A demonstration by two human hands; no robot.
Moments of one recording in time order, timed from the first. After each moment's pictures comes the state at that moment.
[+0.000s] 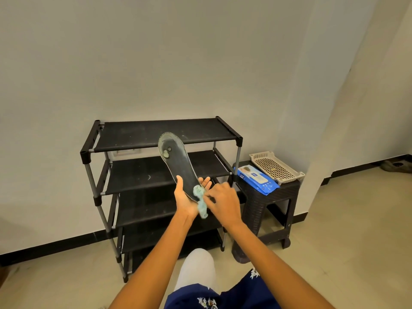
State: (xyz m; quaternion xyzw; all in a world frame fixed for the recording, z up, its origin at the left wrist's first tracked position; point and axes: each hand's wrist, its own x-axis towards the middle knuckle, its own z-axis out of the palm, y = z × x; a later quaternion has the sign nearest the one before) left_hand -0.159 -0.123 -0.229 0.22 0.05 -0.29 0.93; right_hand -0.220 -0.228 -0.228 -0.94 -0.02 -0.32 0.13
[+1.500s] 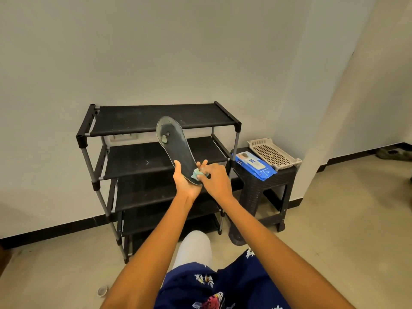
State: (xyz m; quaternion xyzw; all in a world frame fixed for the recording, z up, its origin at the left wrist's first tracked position) left_hand -0.156 -0.127 -0.231 0.22 0.06 -0.27 0.94; right_hand -0.202 -0.217 -0.217 -0.93 0.06 -0.21 0.31
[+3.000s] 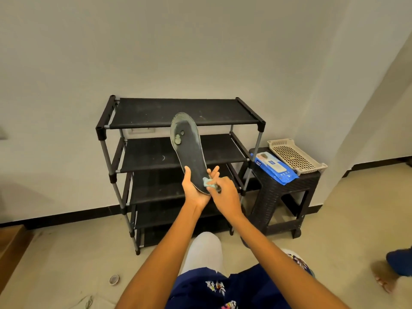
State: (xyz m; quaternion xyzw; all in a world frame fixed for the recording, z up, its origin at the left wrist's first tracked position) left_hand -0.145 -0.105 -0.264 0.22 0.06 -0.27 0.94; right_hand -0.202 -0.192 -0.254 -0.91 0.05 -0.19 0.36
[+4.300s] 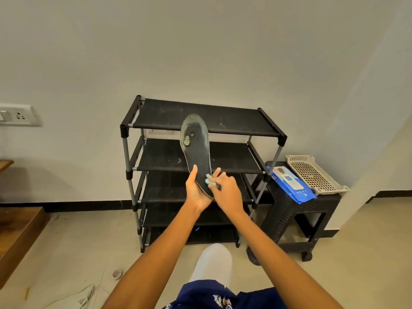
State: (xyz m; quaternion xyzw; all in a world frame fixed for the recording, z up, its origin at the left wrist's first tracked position) left_hand -0.132 -0.076 -0.251 0.25 0.05 -0.26 0.93; right_hand -0.164 -0.173 -0.235 -0.94 -0.01 -0.15 0.31
